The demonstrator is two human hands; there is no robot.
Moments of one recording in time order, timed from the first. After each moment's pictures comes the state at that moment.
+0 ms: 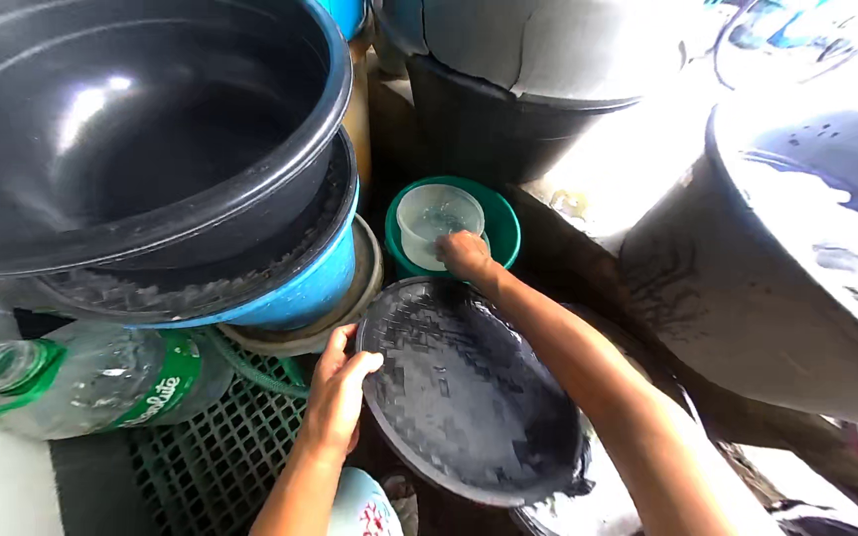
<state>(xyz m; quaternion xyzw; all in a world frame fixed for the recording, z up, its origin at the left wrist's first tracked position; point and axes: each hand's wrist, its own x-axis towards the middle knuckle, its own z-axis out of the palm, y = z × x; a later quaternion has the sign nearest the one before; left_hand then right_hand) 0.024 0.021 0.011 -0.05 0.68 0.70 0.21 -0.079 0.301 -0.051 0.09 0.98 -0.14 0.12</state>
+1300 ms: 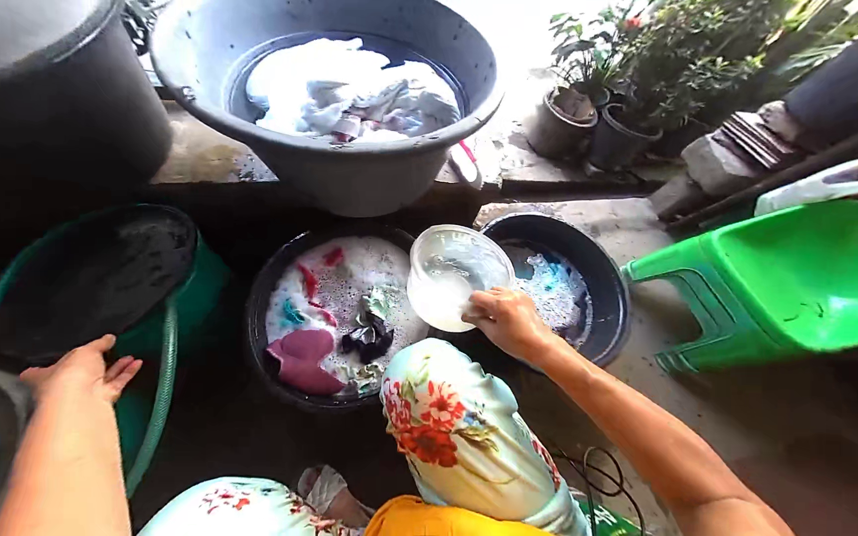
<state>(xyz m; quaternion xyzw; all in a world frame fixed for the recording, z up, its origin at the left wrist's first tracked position) -0.036 0.161 -0.061 -0.05 0.81 0.51 0.27 0.523 0.285 0.017 0.44 0.86 -0.22 -0.12</state>
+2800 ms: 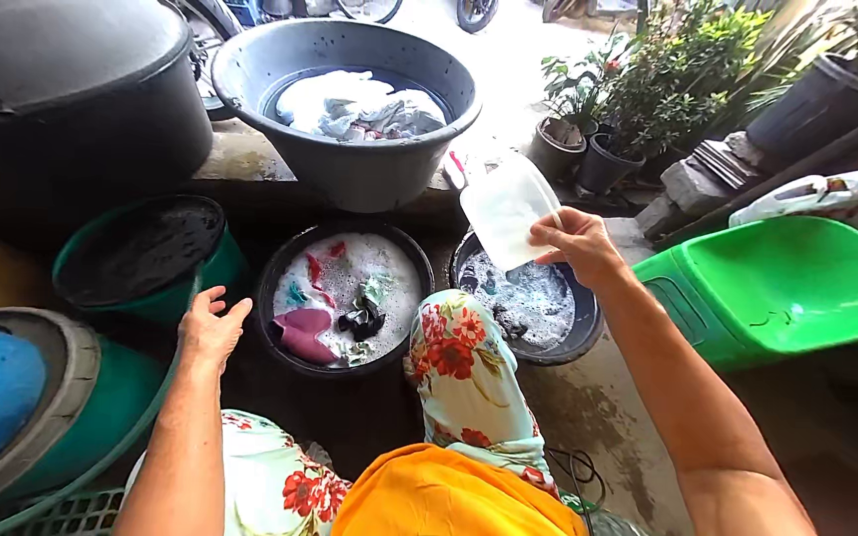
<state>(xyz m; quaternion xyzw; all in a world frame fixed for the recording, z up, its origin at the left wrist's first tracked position) 0.125 0.130 -0.009 0.27 0.82 0.42 0.27 0.621 0.299 0.119 0.49 0.65 -0.44 -0.37</state>
